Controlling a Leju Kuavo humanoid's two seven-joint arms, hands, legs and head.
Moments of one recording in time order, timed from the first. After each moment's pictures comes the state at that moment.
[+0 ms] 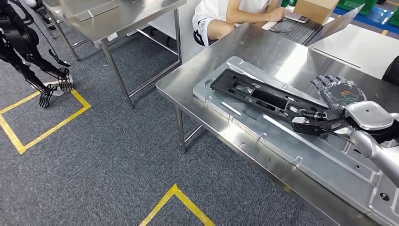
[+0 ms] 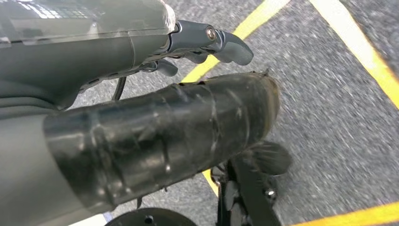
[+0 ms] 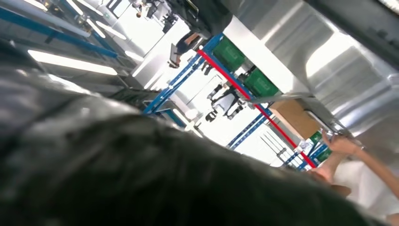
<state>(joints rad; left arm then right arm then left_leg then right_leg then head) -0.04 -0.10 1.10 -0.20 -0.84 -0.06 -0.39 -0.92 -0.82 0.69 -1.33 1.03 0.40 0.08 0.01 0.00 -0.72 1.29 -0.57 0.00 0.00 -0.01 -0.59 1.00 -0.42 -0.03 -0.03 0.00</state>
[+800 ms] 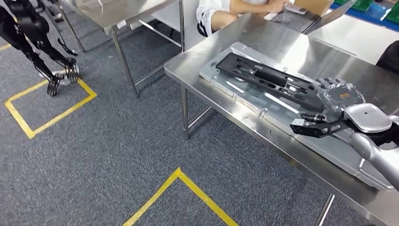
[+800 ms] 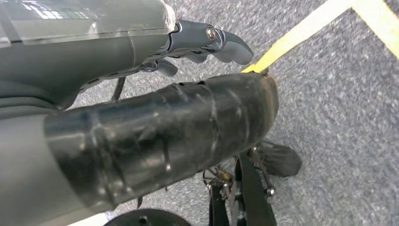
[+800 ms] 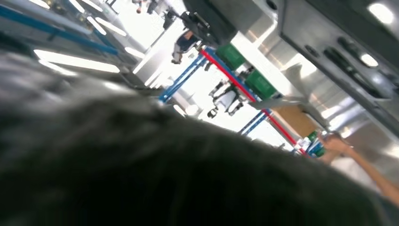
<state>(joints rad) -0.05 -0.10 1.11 -0.20 -0.86 -0.06 -0.39 -0.90 -0.82 0.68 -1.33 1.04 0.40 0.08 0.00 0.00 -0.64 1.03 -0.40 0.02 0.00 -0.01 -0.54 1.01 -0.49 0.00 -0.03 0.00</state>
